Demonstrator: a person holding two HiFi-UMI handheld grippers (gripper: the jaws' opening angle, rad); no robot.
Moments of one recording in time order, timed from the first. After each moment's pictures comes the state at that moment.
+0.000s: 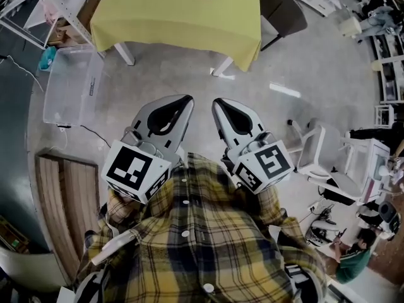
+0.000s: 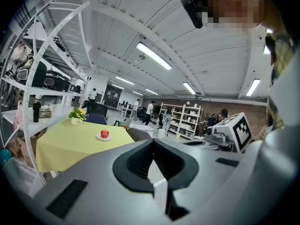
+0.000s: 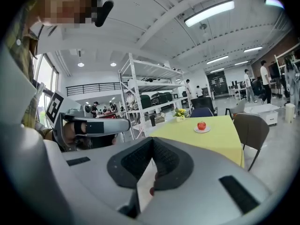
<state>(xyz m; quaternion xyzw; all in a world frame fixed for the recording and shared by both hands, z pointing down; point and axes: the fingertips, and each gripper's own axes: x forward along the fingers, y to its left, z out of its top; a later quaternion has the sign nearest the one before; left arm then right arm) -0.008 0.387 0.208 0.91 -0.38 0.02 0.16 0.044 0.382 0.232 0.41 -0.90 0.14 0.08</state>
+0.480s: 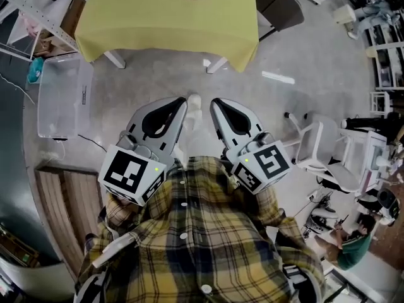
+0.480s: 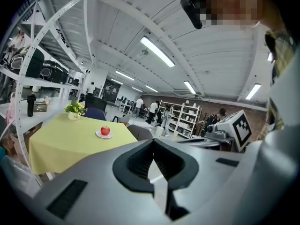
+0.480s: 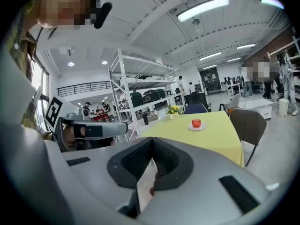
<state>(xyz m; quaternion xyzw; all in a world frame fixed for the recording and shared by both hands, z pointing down) -0.025 0.312 0.233 0.91 -0.36 0.03 0.19 0.035 0.308 0.251 0.44 -0.88 0.17 0.09</state>
